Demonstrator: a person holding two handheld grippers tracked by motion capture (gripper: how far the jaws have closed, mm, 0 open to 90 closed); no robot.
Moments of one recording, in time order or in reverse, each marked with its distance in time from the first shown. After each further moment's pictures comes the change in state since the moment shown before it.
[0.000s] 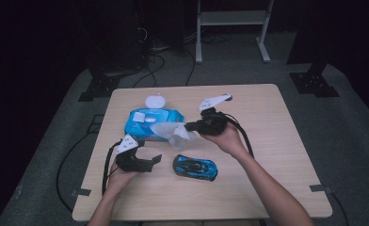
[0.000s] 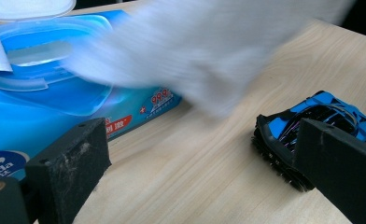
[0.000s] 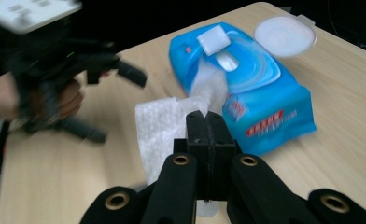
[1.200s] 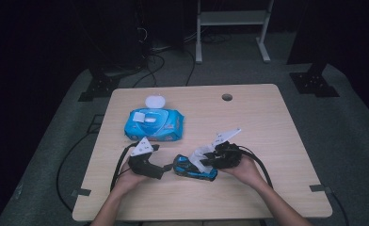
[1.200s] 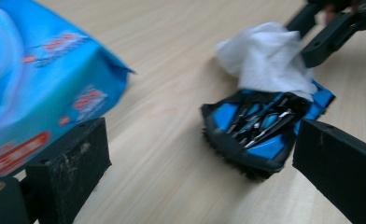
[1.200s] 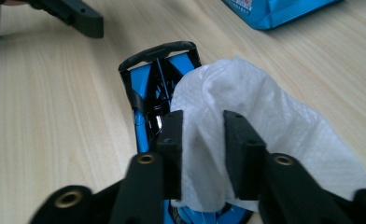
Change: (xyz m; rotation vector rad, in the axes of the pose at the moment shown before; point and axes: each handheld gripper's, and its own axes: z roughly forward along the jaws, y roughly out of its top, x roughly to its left) left arm -0.028 0.006 0.031 0.104 -0.181 0.131; right arm 0.017 -0.101 0.008 0.157 0.004 0.037
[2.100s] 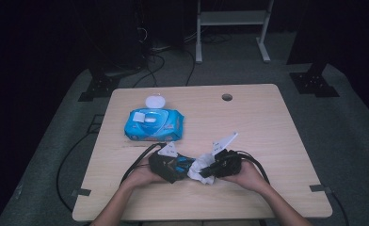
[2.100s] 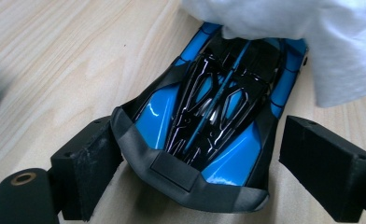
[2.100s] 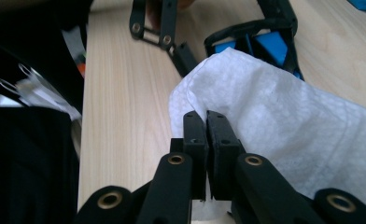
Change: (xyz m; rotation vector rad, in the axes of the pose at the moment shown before) left arm -0.010 0.009 0.052 0.242 -0.187 0.183; right arm 0.018 -0.005 -0.008 0.083 0.227 -0.089
